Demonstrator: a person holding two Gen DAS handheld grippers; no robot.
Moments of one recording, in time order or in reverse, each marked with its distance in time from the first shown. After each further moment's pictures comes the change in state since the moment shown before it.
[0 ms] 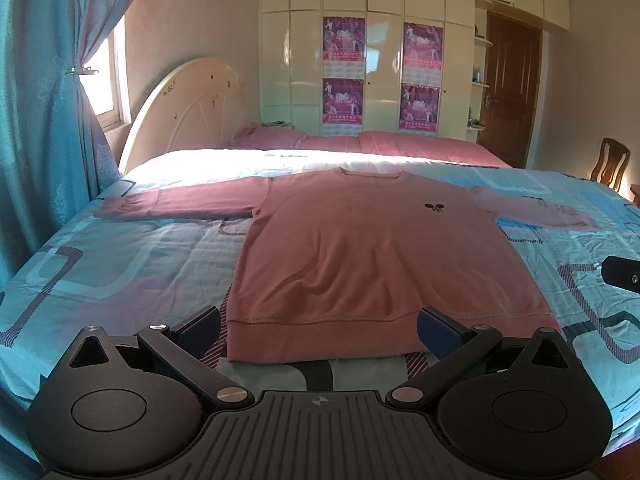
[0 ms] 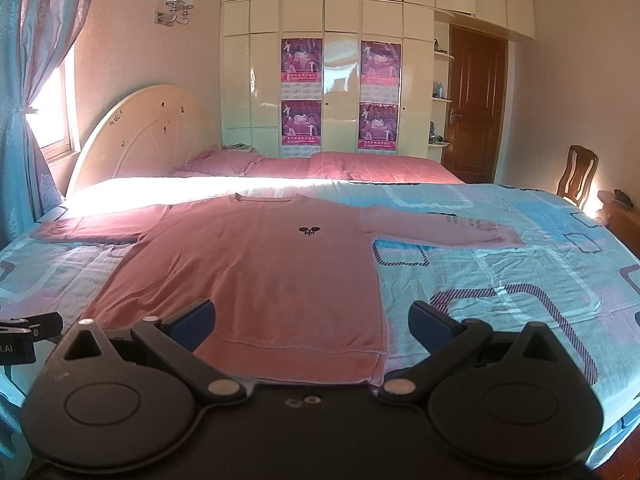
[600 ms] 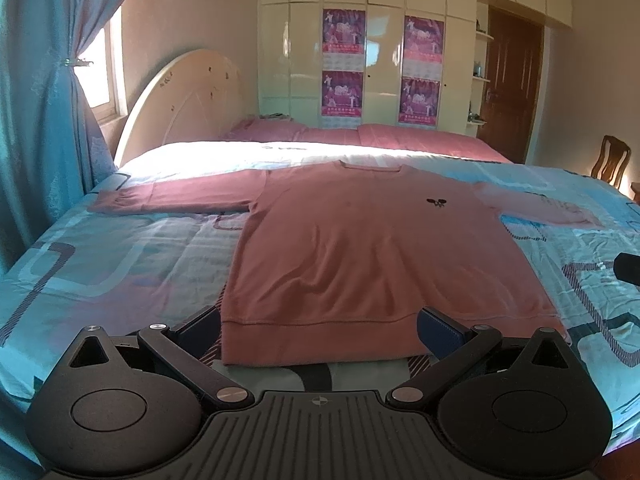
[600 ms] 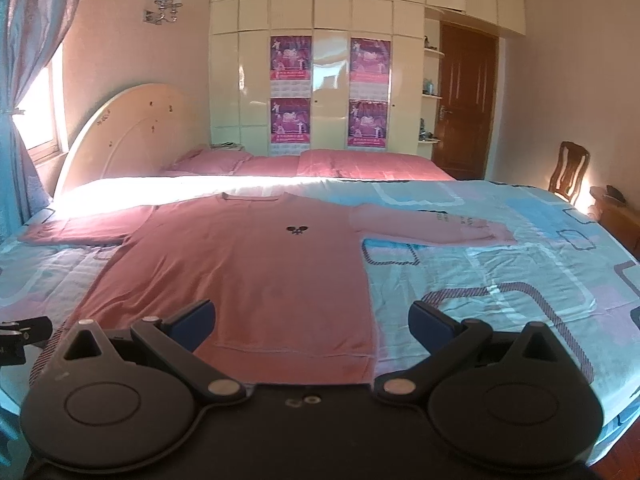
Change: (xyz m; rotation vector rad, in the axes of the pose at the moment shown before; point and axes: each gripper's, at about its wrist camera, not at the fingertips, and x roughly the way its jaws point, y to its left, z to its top) left arm 0.018 -0.005 0.003 -0.004 0.023 -0.009; right arm 0.012 -0.007 0.003 0.015 0.004 -0.039
